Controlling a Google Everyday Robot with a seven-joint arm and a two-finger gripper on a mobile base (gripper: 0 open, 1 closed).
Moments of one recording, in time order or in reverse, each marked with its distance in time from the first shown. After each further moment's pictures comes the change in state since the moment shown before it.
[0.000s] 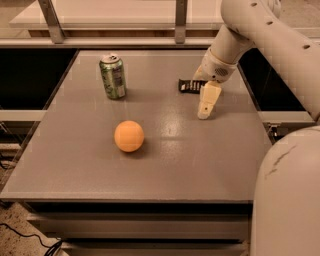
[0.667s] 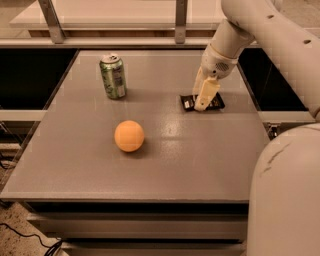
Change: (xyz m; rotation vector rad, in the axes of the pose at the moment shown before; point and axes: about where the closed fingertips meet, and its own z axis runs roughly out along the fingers) arm -0.005 -0.001 -0.015 0.000 0.000 0.000
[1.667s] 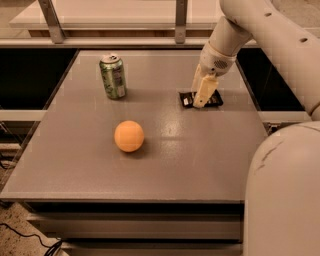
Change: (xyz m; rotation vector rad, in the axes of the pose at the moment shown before) arm -0.005 -0.008 -0.003 0.019 -0.003 -0.028
